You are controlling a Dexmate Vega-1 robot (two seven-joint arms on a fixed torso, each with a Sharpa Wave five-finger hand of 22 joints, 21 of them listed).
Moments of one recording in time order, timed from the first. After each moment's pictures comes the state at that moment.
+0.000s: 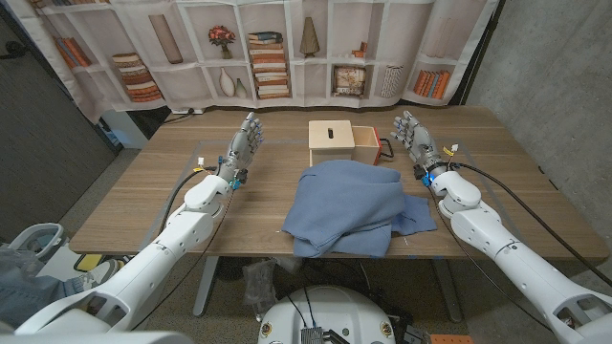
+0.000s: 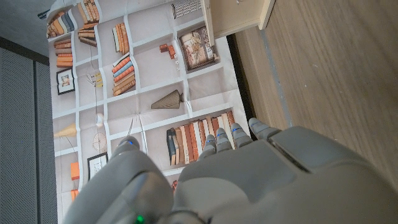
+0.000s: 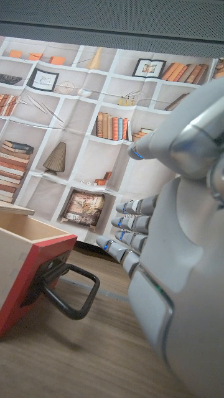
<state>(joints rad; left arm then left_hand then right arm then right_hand) 0.88 0.53 0.37 -1.37 -0.67 -0.27 -0.05 0.22 -0.07 0.15 0.09 0.37 -0.11 0.02 0.19 0.18 -0.08 -0.05 0.19 0.18 -0.09 -0.02 0.18 0.18 -0.10 -0.04 0.19 0.17 -0.90 -0.56 -0.34 -1.40 0.65 0.31 0.04 0.13 0.04 0.33 -0.07 0.19 0.17 0.08 0.21 0.18 0.12 0.10 0.26 0.18 0.04 0.03 0.21 0.18 0.06 -0.04 0.54 0.17</state>
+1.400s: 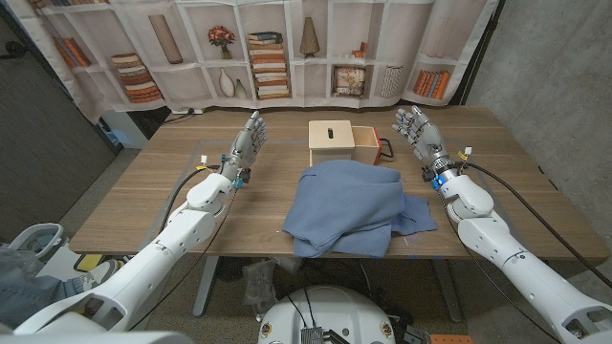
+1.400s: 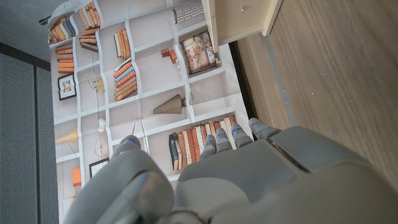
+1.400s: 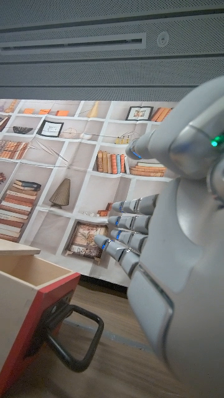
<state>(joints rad) 0.88 0.54 0.38 -1.42 -0.66 -0.24 -0.02 0.23 -0.07 0.15 0.09 0.37 -0.11 0.02 0.19 0.18 -0.08 -0.05 0.19 0.18 -0.09 -0.01 0.18 0.18 -0.10 -0.04 0.19 0.17 -0.96 -0.57 -0.30 -1.40 0.71 0.49 0.19 0.14 0.04 0.33 -0.09 0.19 0.24 0.07 0.21 0.19 0.17 0.09 0.26 0.18 0.09 0.01 0.21 0.18 0.11 -0.04 0.53 0.17</state>
